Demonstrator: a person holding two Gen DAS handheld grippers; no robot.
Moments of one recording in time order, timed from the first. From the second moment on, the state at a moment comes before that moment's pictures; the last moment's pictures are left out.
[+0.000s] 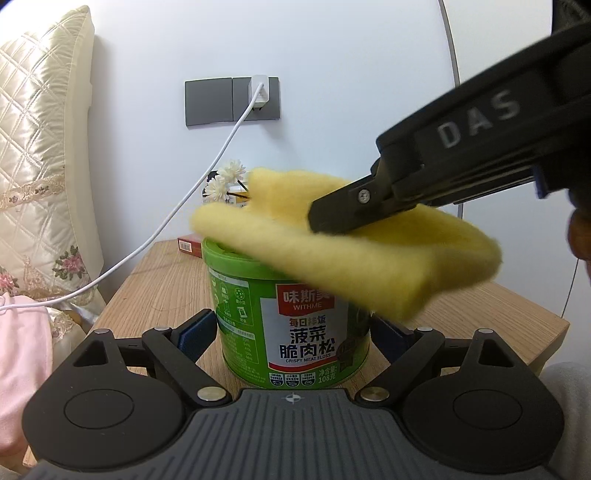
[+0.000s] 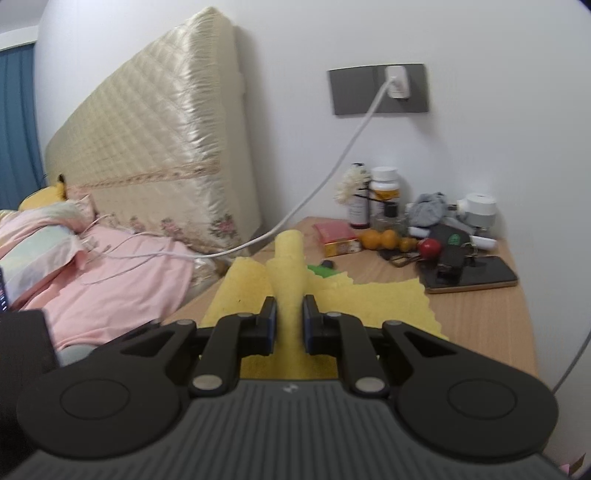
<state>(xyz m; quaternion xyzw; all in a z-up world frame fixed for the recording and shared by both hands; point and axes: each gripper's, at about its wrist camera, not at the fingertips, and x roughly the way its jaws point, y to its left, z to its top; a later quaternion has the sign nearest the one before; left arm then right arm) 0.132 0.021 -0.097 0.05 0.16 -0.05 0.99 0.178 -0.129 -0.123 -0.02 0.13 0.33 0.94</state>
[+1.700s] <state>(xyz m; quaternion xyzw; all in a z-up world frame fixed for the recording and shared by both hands) 0.112 -0.004 -0.094 0.05 0.15 -0.05 0.99 0.322 -0.153 -0.147 0.00 0.21 0.18 0.96</state>
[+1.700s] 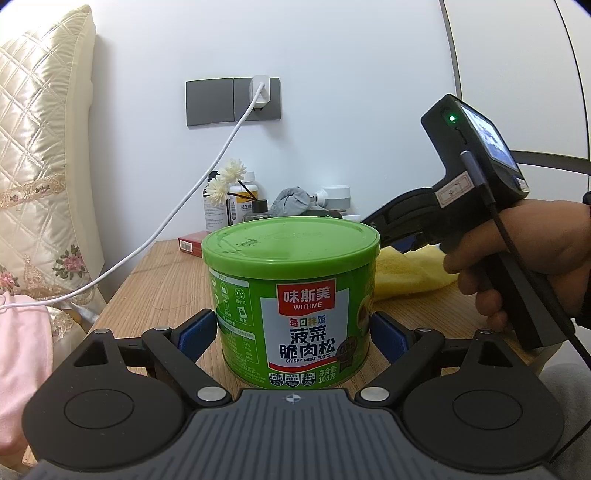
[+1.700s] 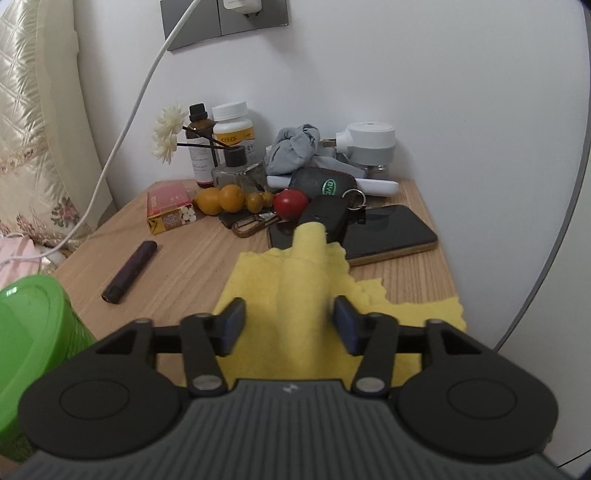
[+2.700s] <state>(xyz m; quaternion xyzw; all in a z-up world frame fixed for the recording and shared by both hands) 0.106 -0.012 -0.097 0.05 0.16 -0.04 0.99 0.354 -0.134 -0.150 -0.06 0.23 0.19 0.95</state>
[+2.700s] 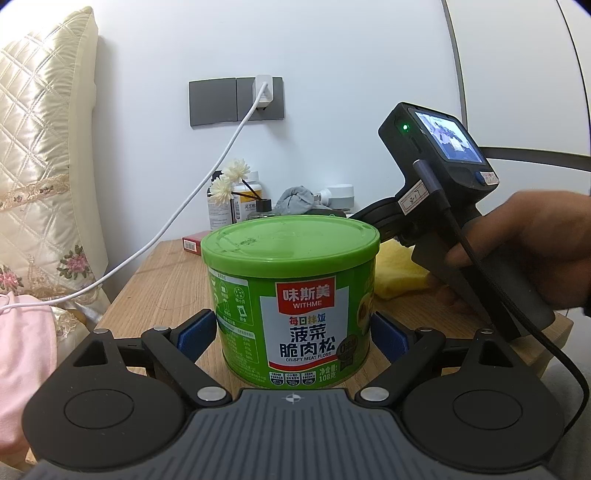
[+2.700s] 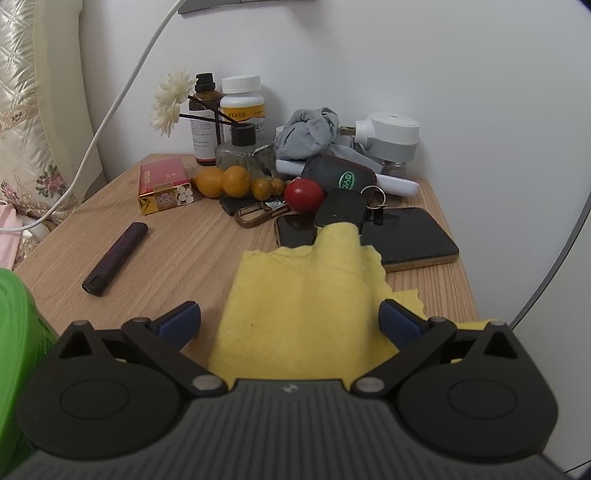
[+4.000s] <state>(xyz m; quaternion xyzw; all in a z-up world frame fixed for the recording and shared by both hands) 0.099 0.000 -0.104 0.07 0.16 -0.05 0.98 0.344 -0.127 -0.151 -0.06 0.23 0.17 0.95</state>
